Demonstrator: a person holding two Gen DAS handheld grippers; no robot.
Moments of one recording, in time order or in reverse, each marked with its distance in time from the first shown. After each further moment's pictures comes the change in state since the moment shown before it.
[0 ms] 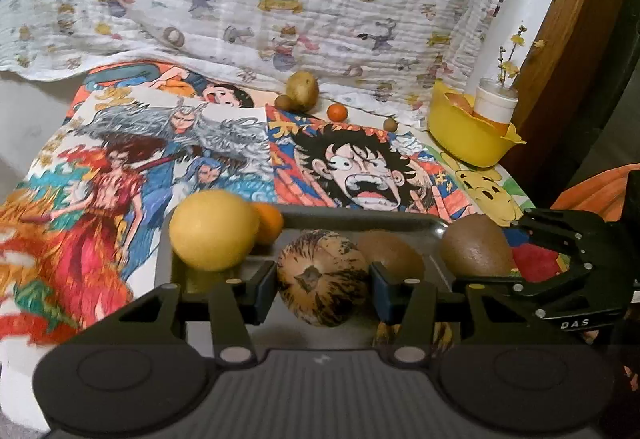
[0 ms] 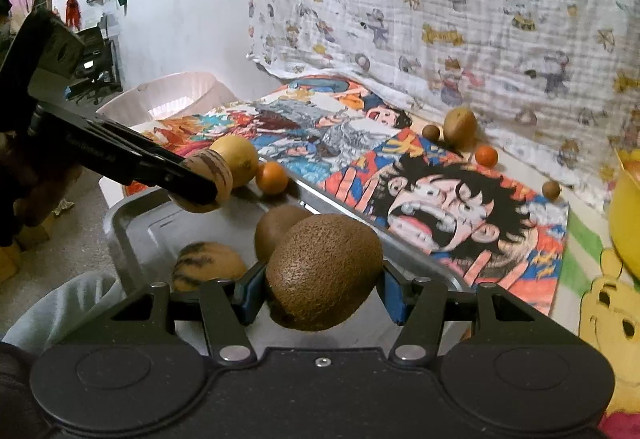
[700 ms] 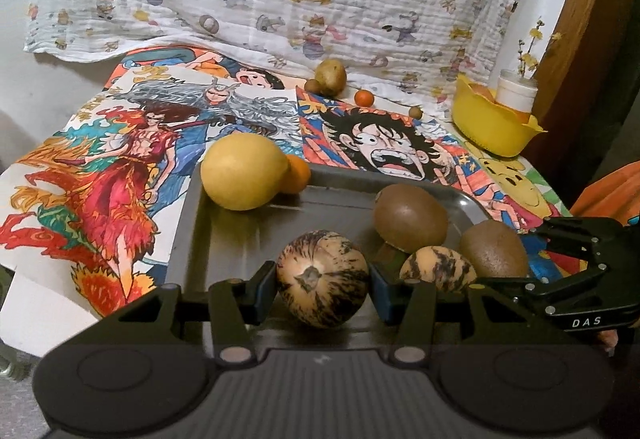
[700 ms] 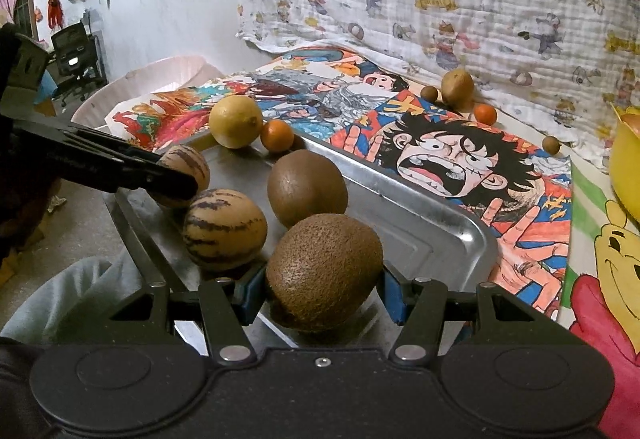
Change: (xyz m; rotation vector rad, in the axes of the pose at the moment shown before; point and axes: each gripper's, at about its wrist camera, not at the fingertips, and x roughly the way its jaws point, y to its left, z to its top) left arm -0.008 -0.002 -0.044 -0.026 -0.029 0.088; right arm 0.009 0.017 -0.027 0.044 0.049 -0.035
